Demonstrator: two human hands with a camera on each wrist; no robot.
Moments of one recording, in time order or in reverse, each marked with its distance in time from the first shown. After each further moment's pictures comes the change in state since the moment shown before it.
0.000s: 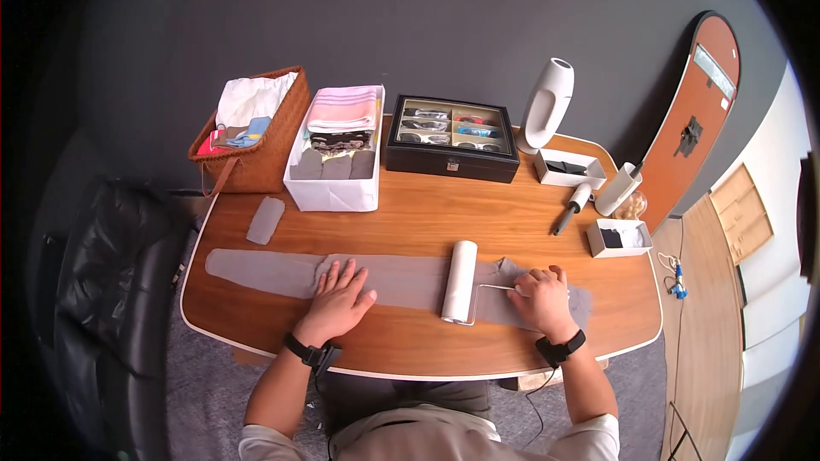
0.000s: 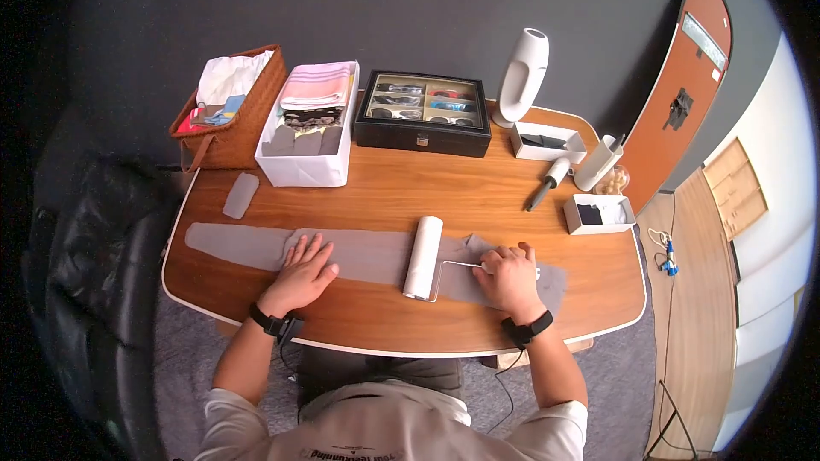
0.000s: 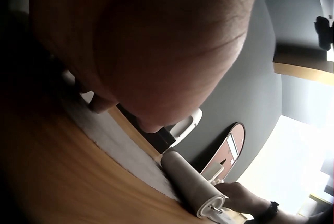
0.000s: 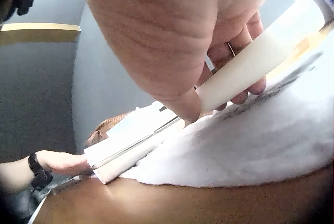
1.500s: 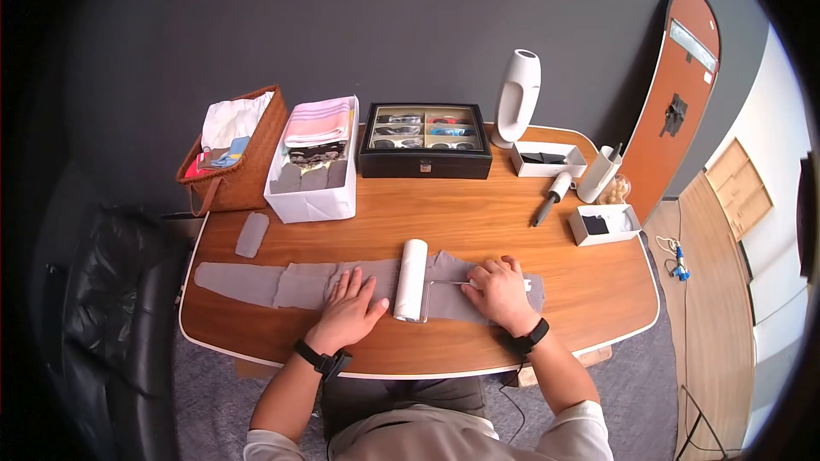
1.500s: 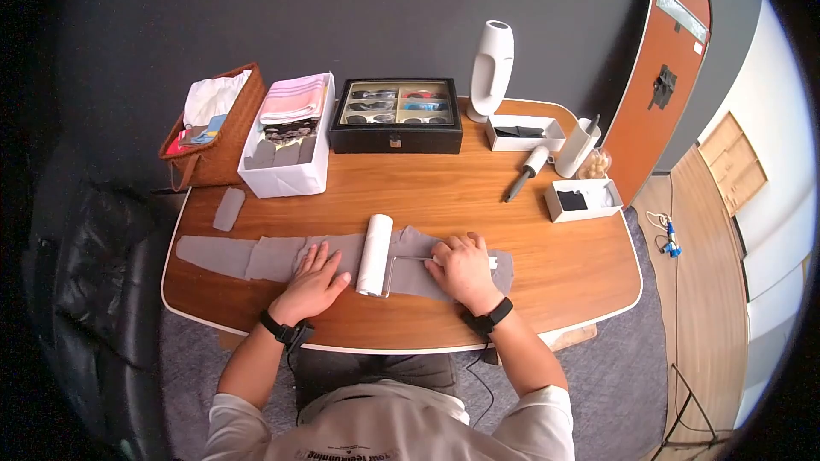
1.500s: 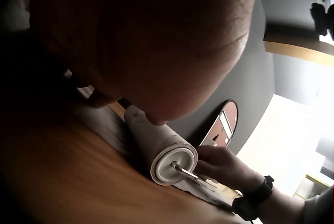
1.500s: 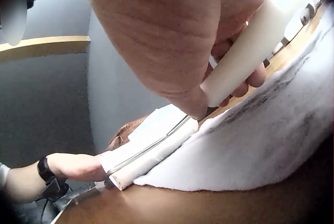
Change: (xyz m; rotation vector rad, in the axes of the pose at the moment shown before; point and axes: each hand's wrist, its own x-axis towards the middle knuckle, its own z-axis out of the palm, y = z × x) left_hand 0.009 0.053 0.025 -0.016 0.014 0.084; right_hand 0.014 -0.028 0.018 0.101 0.101 -0.099
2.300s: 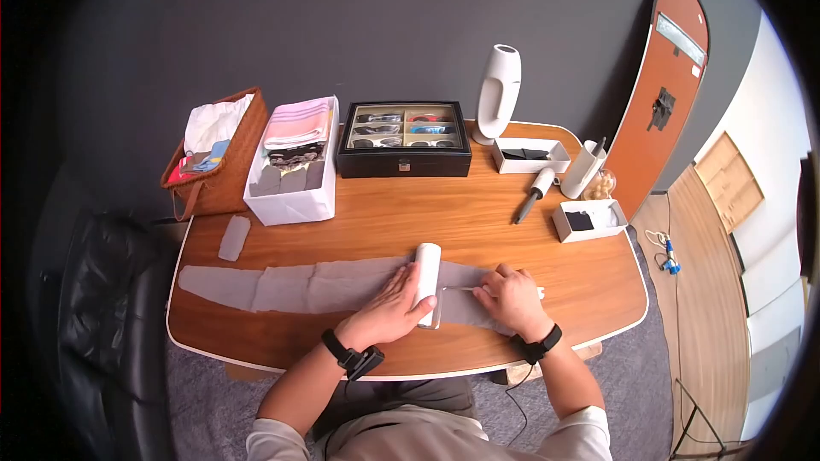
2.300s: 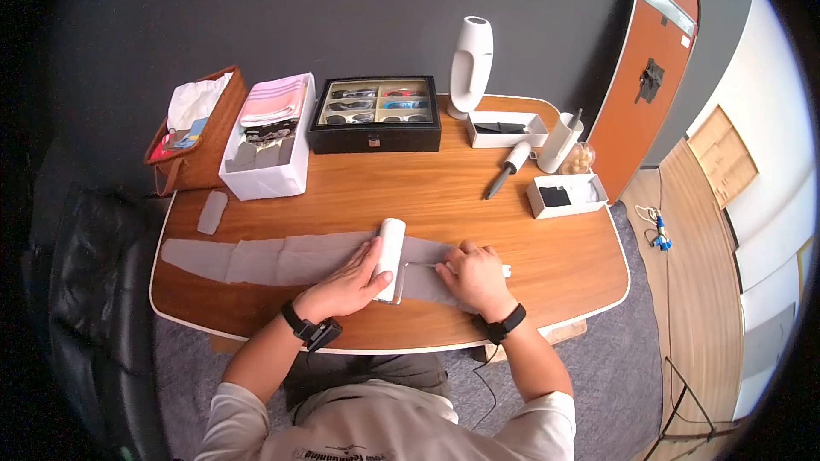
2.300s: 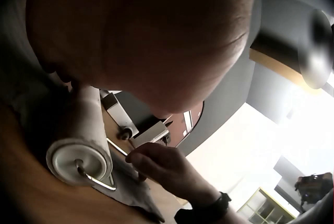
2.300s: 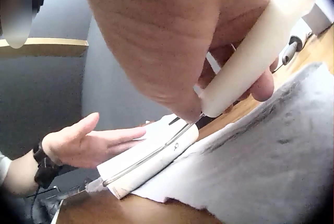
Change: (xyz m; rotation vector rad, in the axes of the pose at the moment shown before) left_hand 0.039 0.105 0.003 -0.239 -0.157 0.253; right_hand -0.033 0.037 -0.038 0.008 -0.077 0.098
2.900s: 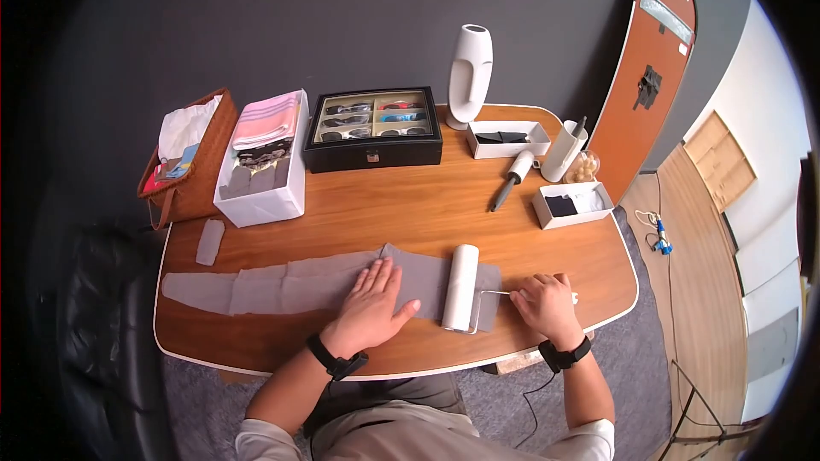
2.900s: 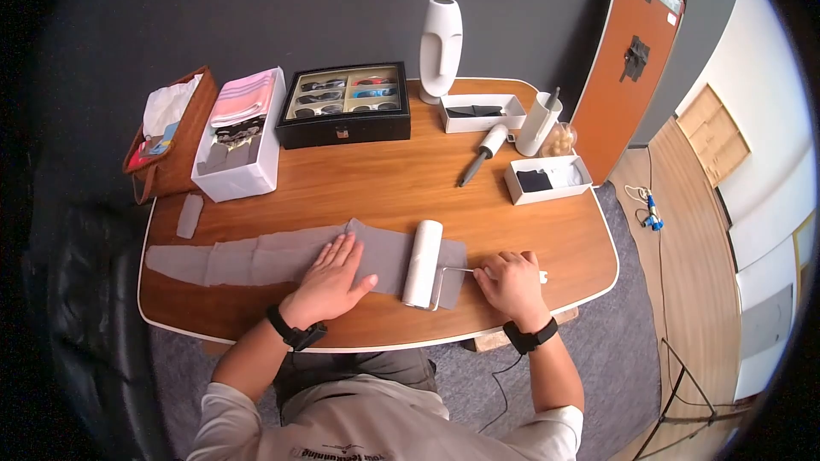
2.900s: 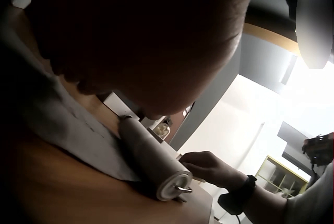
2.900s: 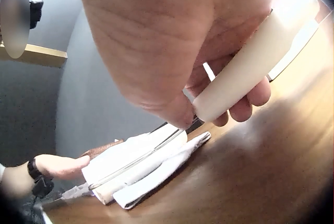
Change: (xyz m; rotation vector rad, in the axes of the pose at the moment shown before) left_hand 0.013 0.018 0.022 0.381 0.049 0.009; right_hand -0.068 0.062 -0.055 -0.052 0.060 0.150
